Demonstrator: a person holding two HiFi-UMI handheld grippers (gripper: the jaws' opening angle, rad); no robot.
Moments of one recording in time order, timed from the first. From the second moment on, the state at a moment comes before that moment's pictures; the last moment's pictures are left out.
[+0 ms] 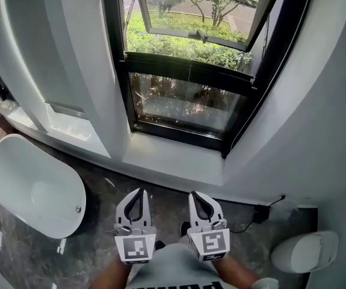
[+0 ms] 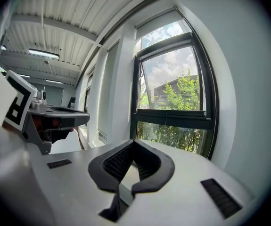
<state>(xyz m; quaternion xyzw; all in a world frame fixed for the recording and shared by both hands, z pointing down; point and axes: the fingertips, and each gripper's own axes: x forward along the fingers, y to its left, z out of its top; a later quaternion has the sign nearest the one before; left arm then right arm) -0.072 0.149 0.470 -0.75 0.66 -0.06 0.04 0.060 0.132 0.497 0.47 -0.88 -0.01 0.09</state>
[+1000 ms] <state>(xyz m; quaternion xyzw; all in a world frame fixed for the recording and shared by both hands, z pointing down) -0.032 0.136 0.542 -0.76 0.65 -0.06 -0.06 0.110 0.122 0.546 0.50 -0.86 0.04 0.11</state>
